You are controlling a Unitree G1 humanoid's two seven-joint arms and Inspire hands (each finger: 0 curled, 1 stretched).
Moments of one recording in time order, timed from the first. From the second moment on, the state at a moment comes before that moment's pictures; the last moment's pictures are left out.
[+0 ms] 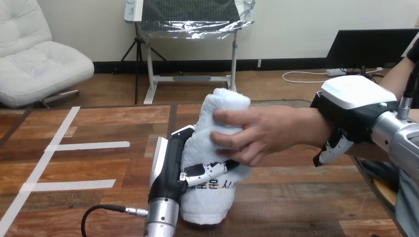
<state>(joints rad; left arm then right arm) -0.24 -0.03 -0.14 0.79 0.32 -0.63 0.33 -0.35 -0.79 0.22 -0.11 -0.77 0.13 0.54</state>
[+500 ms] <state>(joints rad) -0.28 -0.06 -0.15 0.84 0.32 -0.66 0.36 -0.35 -0.79 0.19 -0.11 -0.76 0.13 0.54</state>
